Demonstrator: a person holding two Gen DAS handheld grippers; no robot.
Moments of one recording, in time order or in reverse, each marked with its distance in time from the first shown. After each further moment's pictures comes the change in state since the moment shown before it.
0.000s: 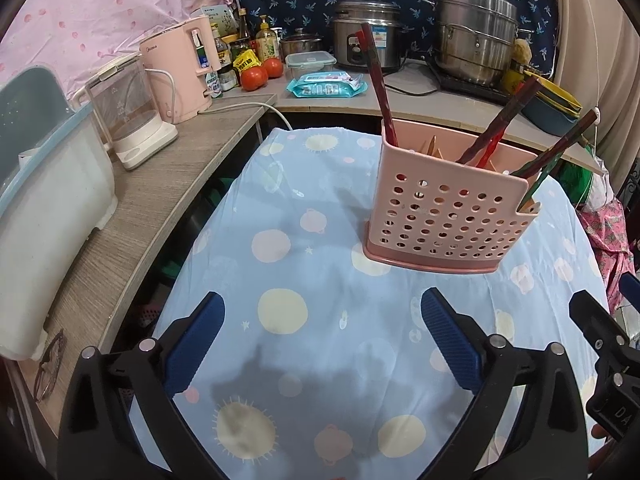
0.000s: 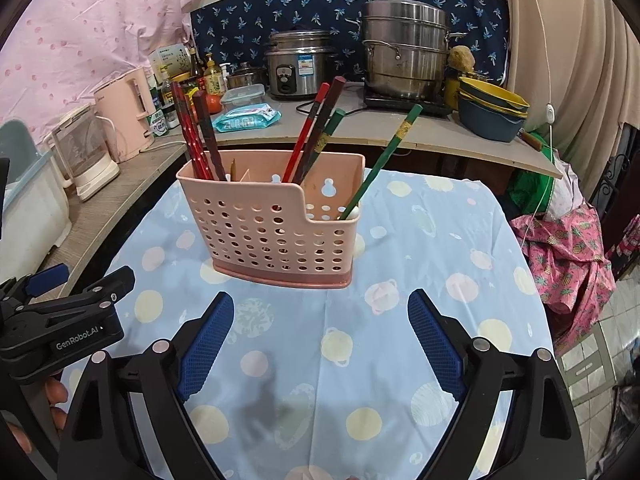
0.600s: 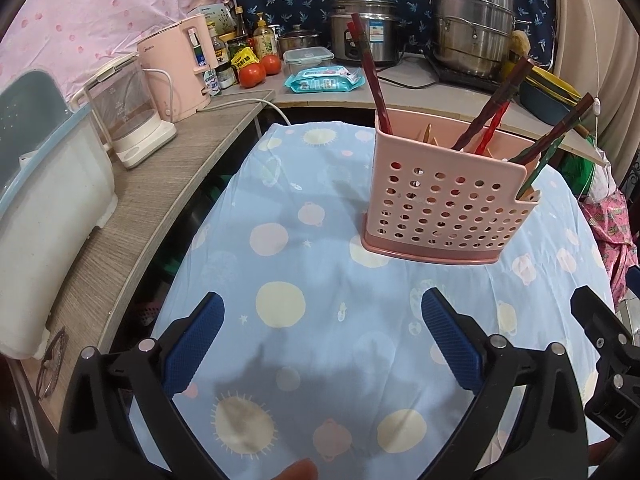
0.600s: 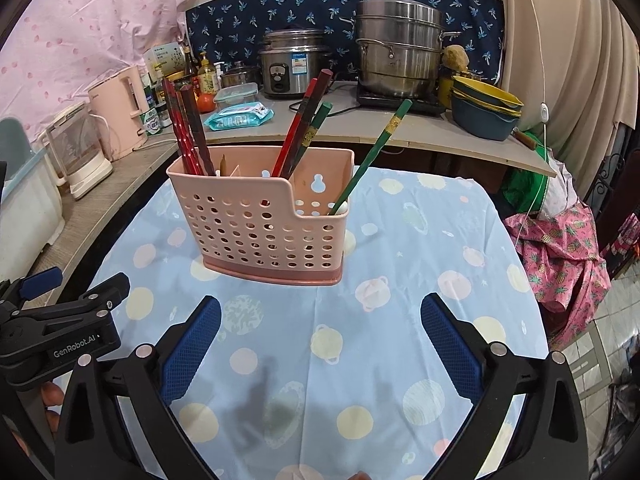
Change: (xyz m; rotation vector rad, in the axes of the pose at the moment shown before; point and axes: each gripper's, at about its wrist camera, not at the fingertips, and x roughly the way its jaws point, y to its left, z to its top) left arm 0.000 -0.006 -0.006 0.017 0.008 0.015; right arm 0.002 -0.003 -0.004 -0.003 0.001 -0.017
